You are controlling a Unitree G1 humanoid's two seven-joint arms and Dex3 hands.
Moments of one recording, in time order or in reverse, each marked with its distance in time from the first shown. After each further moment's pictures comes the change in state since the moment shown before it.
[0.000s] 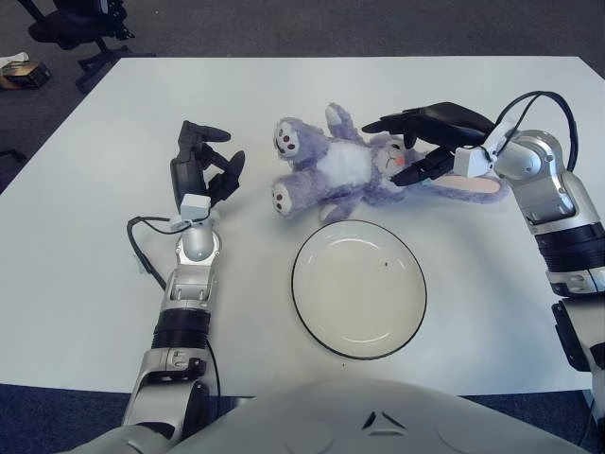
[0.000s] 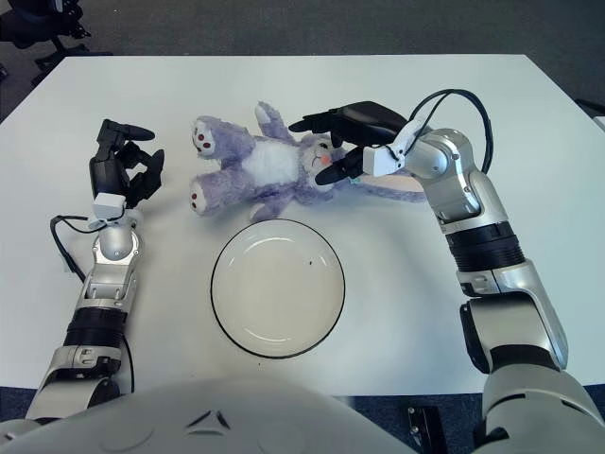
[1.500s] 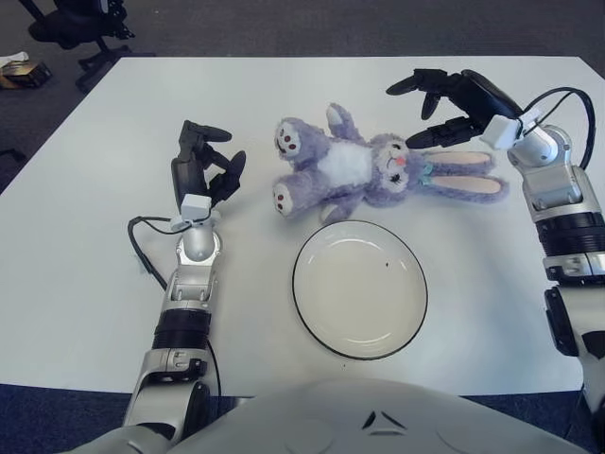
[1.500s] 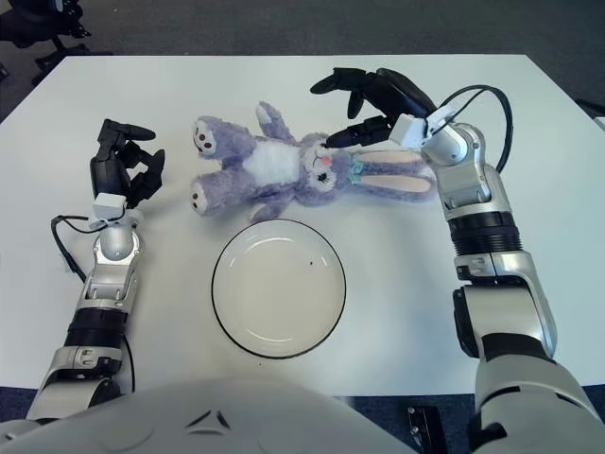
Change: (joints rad) left arm -0.002 0.001 0.000 0.011 0.001 -0.008 -0.001; right arm -0.021 0.009 -0.113 0.133 0.243 -0.105 -0.050
